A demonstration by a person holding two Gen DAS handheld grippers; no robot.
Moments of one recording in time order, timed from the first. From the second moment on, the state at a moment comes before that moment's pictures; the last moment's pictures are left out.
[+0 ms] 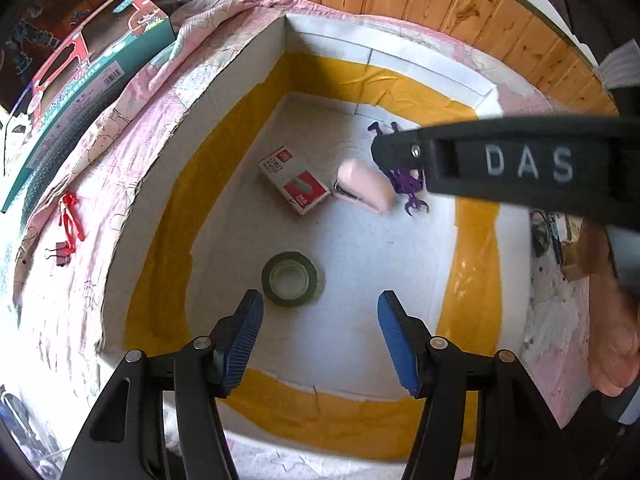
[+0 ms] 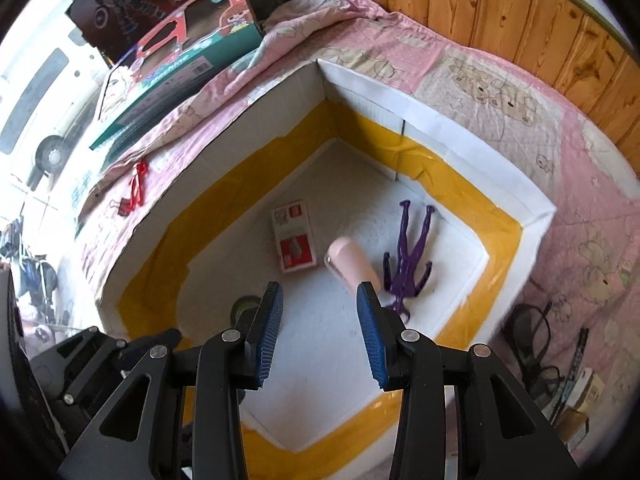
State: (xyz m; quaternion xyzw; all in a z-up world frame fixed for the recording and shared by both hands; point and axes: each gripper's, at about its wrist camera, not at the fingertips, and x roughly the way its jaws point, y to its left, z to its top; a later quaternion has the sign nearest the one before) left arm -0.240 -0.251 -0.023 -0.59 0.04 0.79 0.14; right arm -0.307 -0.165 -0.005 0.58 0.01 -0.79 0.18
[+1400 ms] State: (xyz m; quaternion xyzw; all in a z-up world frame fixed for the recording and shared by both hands) left arm -0.067 -0.179 0.041 -0.50 0.11 0.84 0.18; right arm -0.091 -0.035 0.038 0.46 -0.08 -0.86 0.19
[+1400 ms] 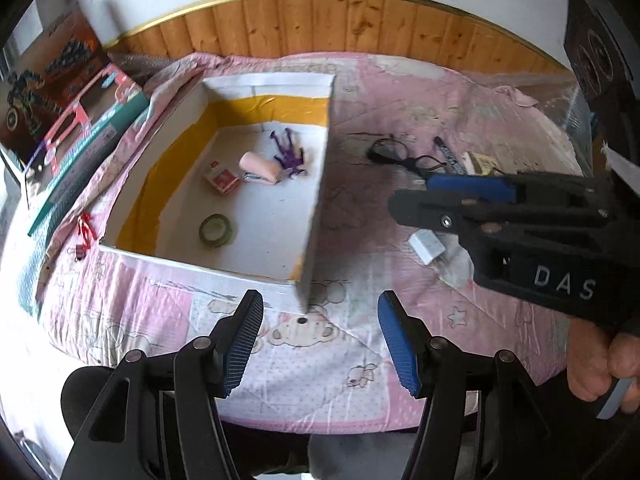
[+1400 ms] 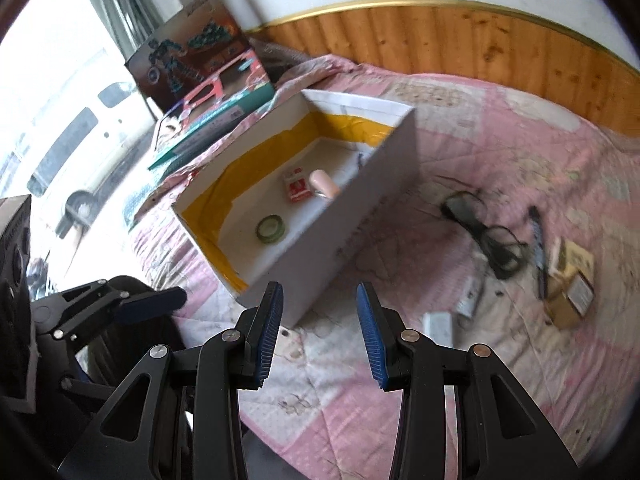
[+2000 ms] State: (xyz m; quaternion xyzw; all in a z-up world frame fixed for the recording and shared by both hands) left arm -0.055 -0.064 -0.019 -0.52 0.12 0.81 0.24; right arm -0.053 0.115 -0.033 0.47 -0.21 -0.85 0.08
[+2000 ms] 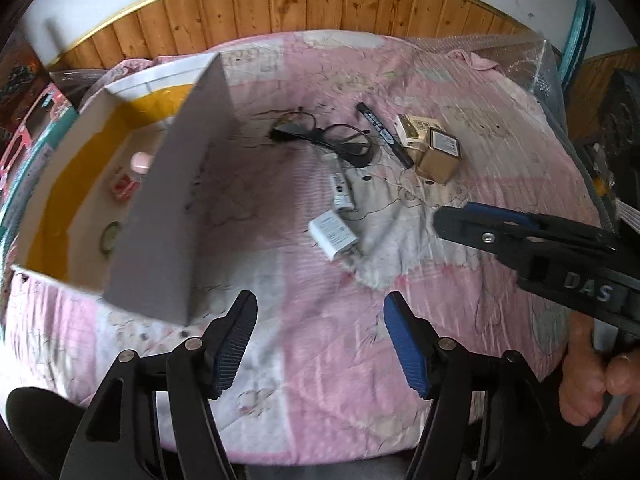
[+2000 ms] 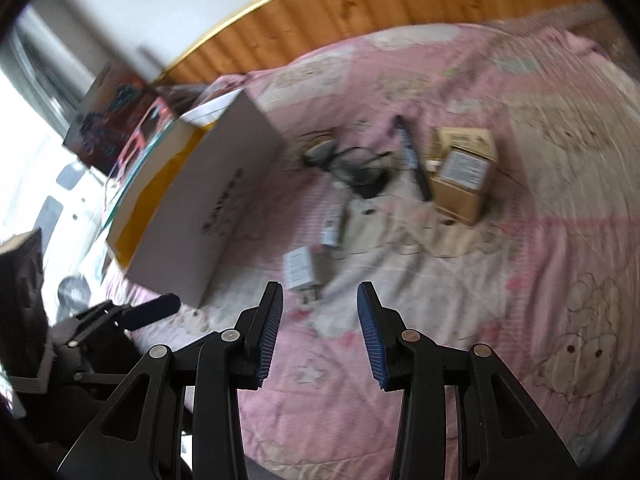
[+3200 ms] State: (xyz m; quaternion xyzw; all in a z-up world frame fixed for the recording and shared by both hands) left arm -0.132 -0.064 -0.111 -0.52 0.04 0.83 0.20; right arm -0.150 0.206 -0.103 0.49 -0.27 -0.82 -0.09
